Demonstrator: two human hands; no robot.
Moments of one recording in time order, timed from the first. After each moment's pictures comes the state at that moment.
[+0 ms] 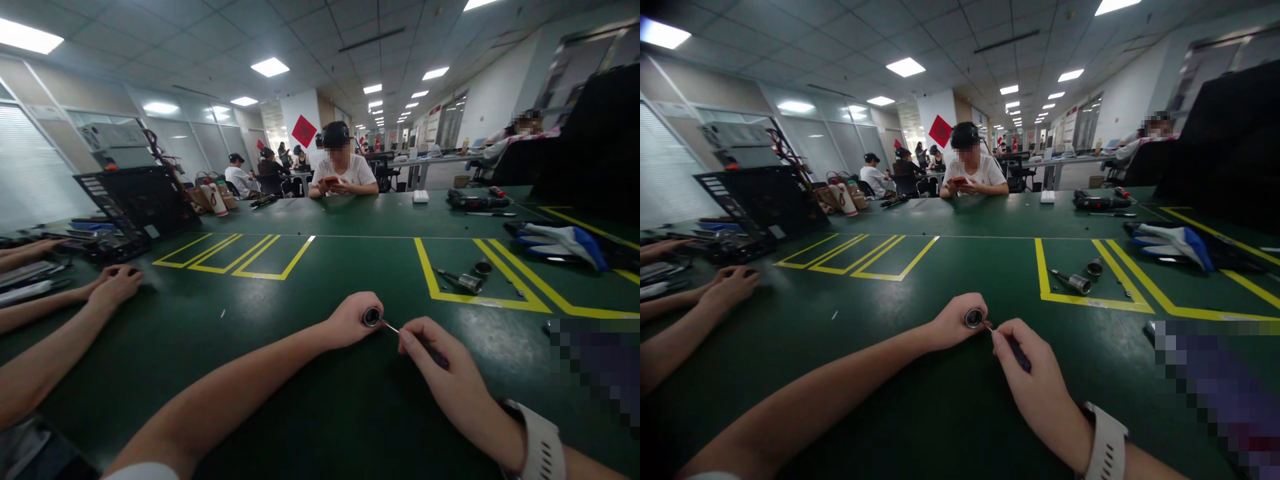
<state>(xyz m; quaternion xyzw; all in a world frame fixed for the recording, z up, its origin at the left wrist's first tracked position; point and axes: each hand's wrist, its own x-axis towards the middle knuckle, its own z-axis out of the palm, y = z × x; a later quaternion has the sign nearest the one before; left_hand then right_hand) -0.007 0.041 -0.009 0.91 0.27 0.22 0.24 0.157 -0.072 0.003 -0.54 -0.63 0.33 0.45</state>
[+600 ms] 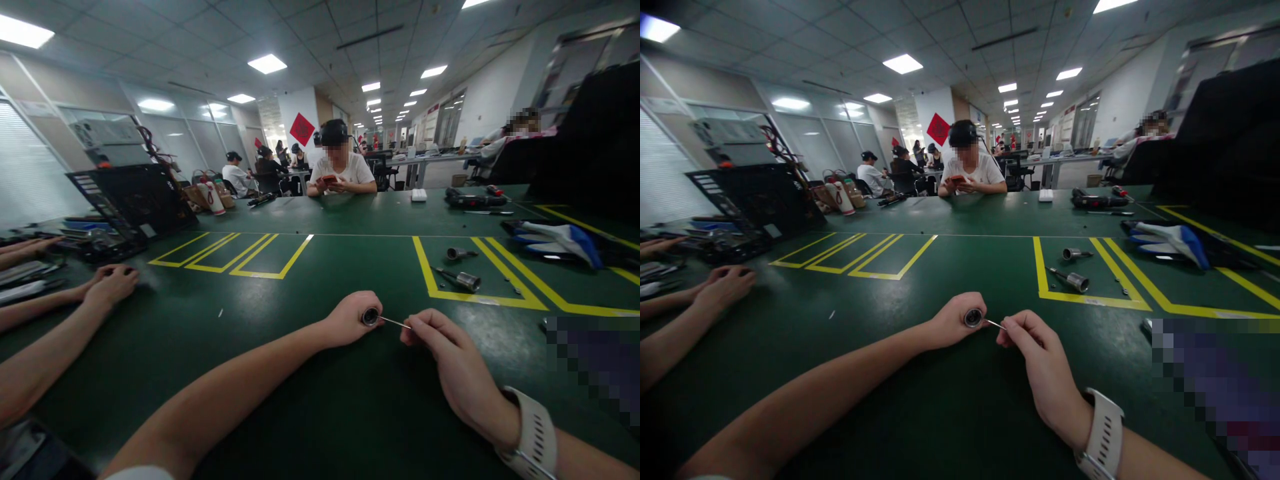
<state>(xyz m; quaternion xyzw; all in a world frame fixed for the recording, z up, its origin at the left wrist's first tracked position) -0.005 0.044 -0.013 0.92 0.25 0.22 0.22 0.162 -0.061 -0.007 -0.50 -0.48 0.48 0.54</state>
